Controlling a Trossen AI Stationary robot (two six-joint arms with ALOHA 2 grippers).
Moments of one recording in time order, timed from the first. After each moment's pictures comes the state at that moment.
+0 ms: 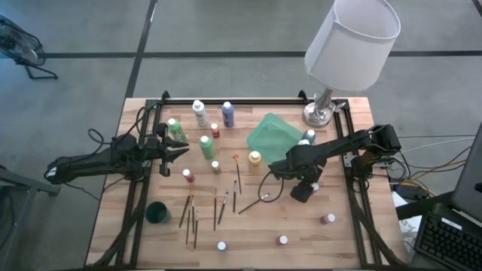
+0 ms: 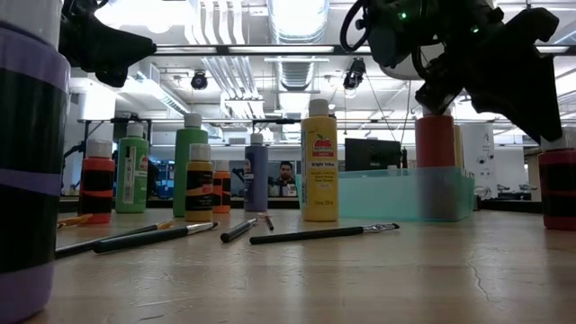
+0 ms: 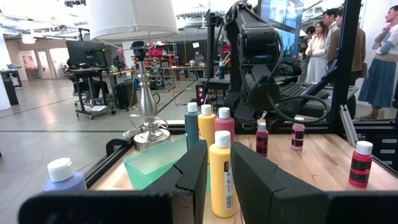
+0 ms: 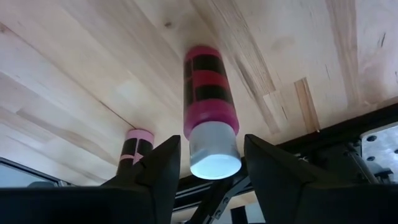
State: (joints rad) left arm 0.16 0.23 0.18 0.09 0.04 0.05; right arm 0.13 1.71 1.21 -1.42 -0.27 0.68
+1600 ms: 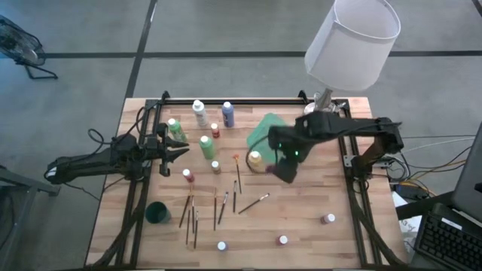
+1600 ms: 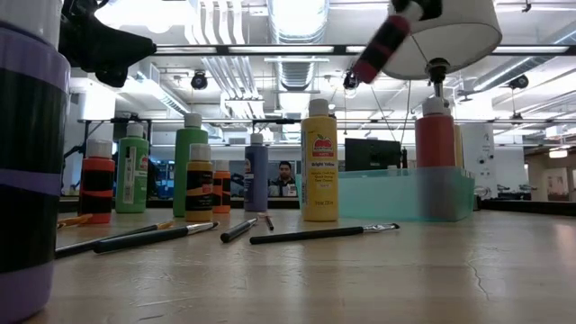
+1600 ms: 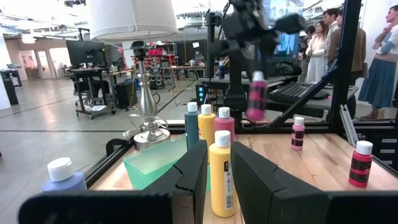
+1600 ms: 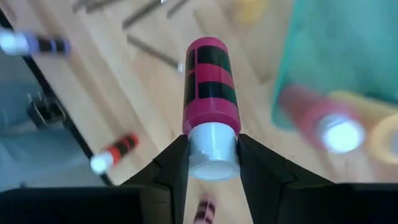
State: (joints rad) left arm 0.16 0.23 0.18 0.09 0.04 0.05; right arm 0.04 1.67 1.86 -1.50 -0.13 0.63
